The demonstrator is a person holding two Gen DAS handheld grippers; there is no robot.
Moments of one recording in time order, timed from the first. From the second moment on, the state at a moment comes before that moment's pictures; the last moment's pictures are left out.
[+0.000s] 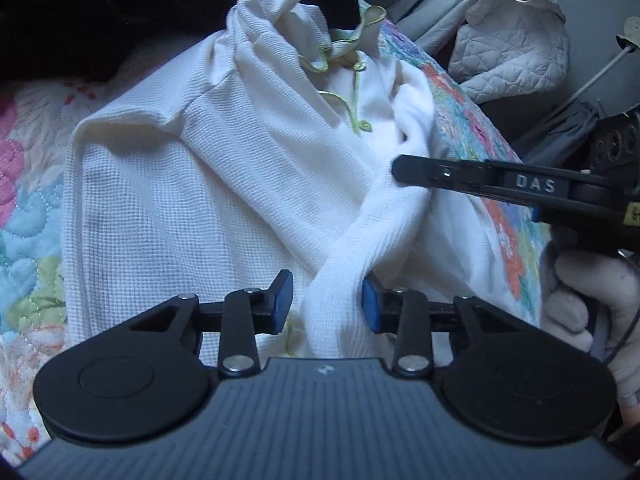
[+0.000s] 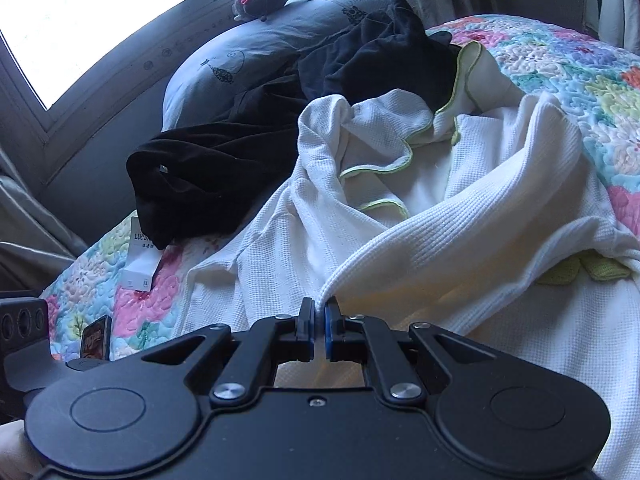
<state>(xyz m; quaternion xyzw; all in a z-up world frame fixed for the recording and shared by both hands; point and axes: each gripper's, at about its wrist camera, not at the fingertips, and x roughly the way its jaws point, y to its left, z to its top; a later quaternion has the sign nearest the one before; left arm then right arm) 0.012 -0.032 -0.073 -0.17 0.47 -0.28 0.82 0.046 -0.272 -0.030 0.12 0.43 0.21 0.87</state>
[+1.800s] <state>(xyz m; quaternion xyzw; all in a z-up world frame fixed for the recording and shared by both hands) 0.017 0.009 -0.060 -0.11 0.42 -0.26 0.86 0.028 -0.327 -0.049 -0.11 0.41 0.00 0.90</state>
